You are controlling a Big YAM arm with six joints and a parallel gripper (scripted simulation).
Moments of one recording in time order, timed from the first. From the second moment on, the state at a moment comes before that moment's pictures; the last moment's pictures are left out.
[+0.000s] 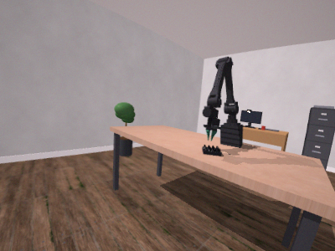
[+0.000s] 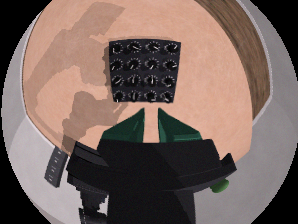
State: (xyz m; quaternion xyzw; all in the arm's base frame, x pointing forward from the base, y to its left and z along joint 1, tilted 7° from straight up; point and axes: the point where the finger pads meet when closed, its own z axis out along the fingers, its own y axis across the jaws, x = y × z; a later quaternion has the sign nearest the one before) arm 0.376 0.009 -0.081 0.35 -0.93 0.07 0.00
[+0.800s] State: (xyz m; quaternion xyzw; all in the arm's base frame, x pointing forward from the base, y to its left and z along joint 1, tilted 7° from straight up) arm 0.374 0.009 -0.081 0.35 -0.93 0.07 0.01
